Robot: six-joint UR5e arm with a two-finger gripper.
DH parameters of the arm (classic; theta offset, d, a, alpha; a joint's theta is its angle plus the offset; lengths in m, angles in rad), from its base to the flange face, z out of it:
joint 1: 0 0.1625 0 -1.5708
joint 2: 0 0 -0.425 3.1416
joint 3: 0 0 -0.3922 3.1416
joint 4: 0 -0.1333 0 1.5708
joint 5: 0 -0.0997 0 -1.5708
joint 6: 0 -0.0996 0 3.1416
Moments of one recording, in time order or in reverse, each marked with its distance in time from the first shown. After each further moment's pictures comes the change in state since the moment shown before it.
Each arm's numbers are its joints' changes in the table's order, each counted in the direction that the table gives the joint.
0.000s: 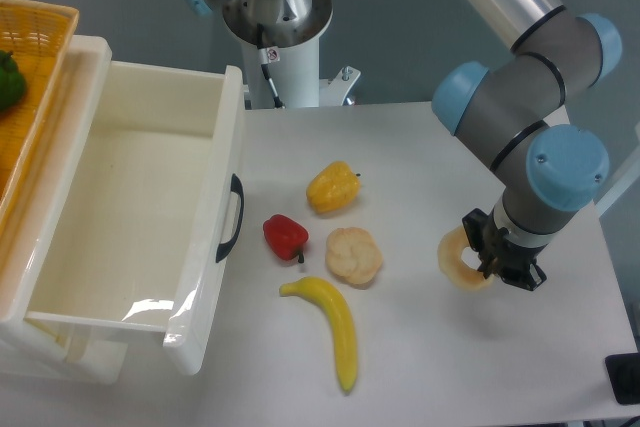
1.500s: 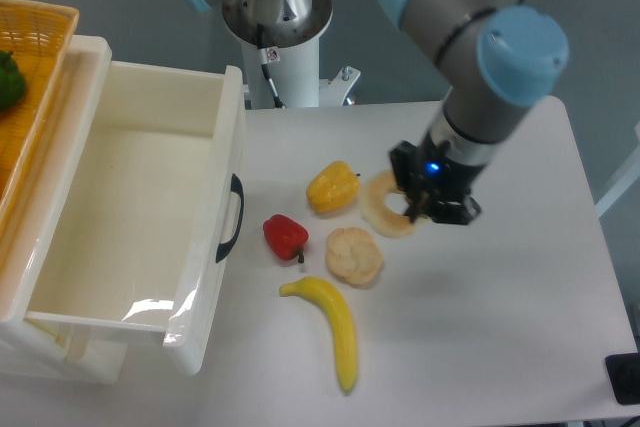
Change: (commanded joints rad) arm -0.124 -0.299 -0.051 0.258 0.274 0.317
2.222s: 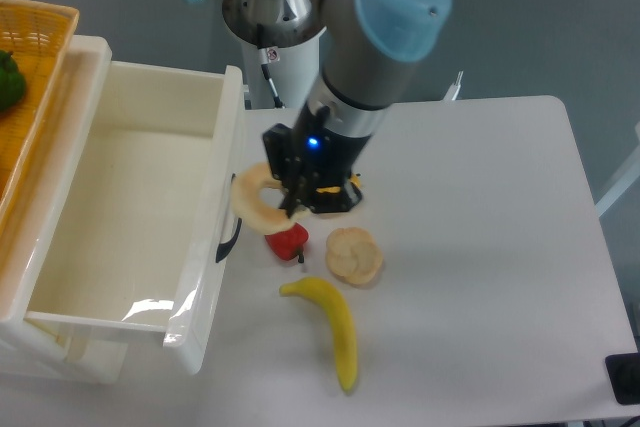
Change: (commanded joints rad) arm -0.134 -0.063 -0.032 -0.006 0.134 0.166
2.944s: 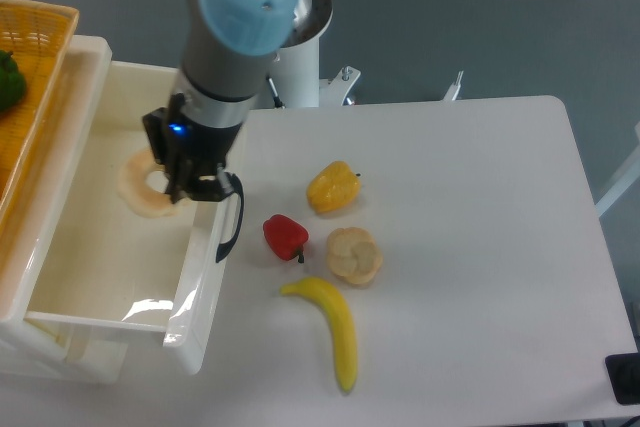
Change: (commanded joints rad) arm -0.184 -0.018 -0.067 -0.038 0.002 0.075
